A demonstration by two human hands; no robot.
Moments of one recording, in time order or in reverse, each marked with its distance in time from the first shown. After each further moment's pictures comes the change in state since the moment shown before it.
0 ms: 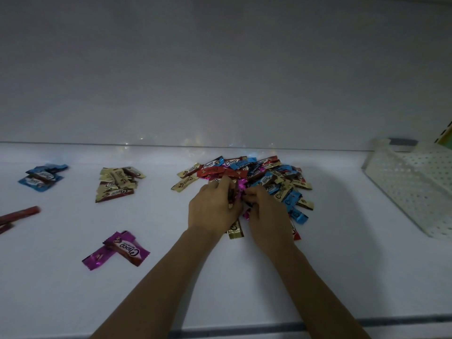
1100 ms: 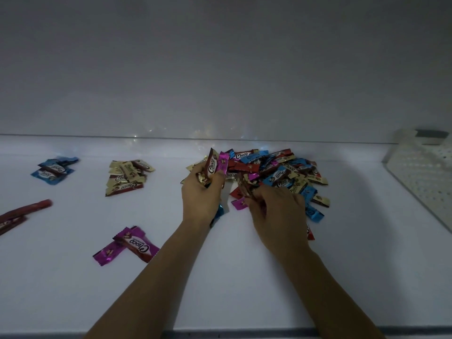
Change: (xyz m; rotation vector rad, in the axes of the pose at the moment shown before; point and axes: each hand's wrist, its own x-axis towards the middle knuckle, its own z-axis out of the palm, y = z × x) left_hand 0.007 -0.015 -0.015 -0.956 0.264 -0.392; right_hand -0.002 -0.003 0.007 -0.232 0.246 -0.195
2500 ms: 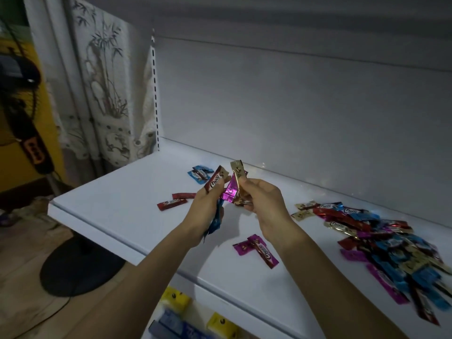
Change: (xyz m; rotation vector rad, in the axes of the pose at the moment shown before) left_hand -0.029 0.084 -0.218 -0.034 0.088 -0.208; right_hand 0.032 -0.247 0.016 1.174 -0.647 0.399
